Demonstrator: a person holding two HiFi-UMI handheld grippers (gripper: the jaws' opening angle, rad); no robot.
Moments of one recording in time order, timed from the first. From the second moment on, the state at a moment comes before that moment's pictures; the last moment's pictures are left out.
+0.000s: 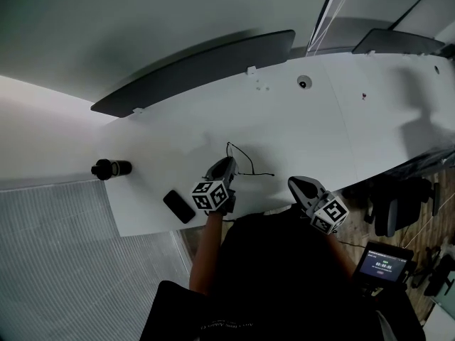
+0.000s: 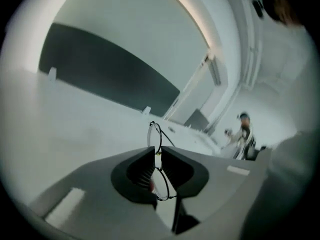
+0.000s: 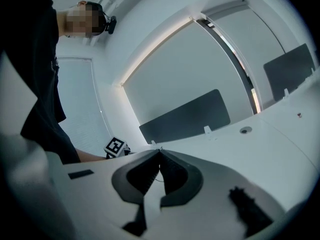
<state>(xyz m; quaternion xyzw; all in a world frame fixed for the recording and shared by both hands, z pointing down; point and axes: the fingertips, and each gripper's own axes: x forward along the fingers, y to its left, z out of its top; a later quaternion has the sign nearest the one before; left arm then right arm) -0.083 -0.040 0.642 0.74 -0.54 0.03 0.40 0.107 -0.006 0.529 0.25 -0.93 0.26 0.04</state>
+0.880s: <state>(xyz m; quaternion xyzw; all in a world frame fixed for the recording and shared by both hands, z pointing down) -0.078 -0.028 0.582 0.56 -0.37 -0.41 0.61 0.019 0.000 0.464 0.18 -0.97 0.16 0.04</state>
